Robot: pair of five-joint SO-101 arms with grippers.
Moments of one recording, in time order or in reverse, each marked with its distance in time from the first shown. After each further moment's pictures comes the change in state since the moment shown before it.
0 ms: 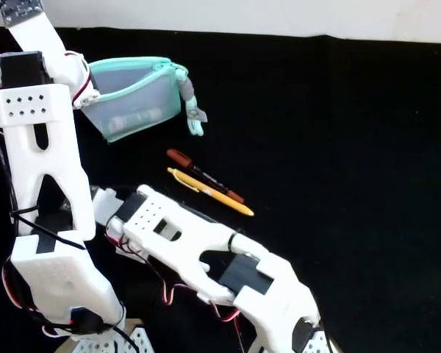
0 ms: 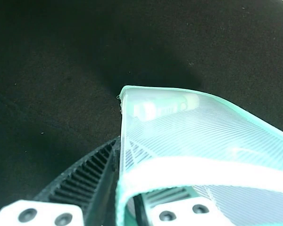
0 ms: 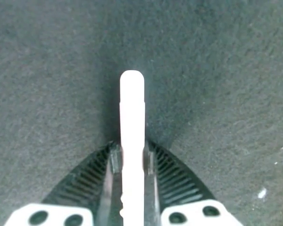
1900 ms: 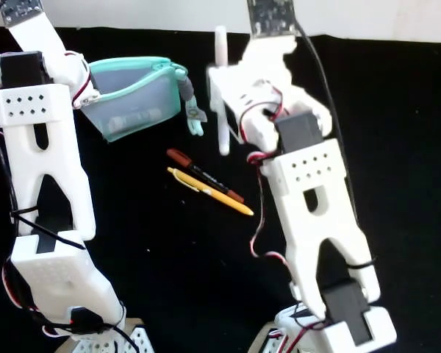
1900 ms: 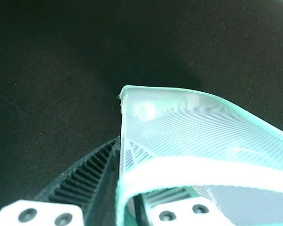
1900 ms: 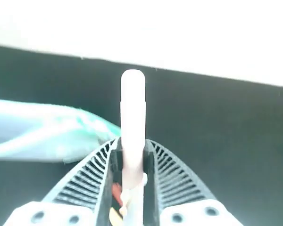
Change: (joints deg) left arm 0.0 0.0 0.0 0.0 0.0; right arm 37.2 -35.9 -16.8 -3.3 -23.9
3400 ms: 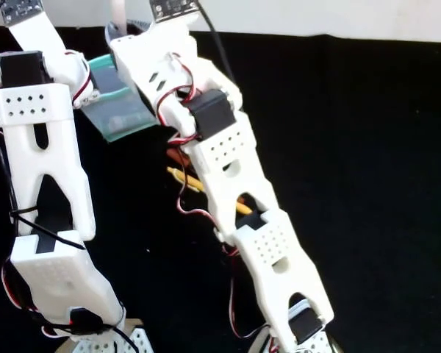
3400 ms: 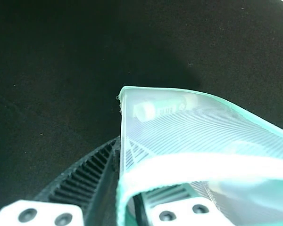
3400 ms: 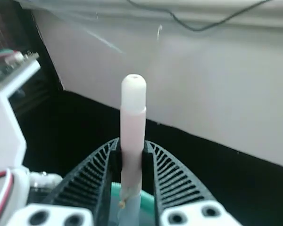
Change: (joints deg) left arm 0.0 0.0 0.0 -0.2 0.0; right arm -13.8 55.3 -78.9 11.0 -0.1
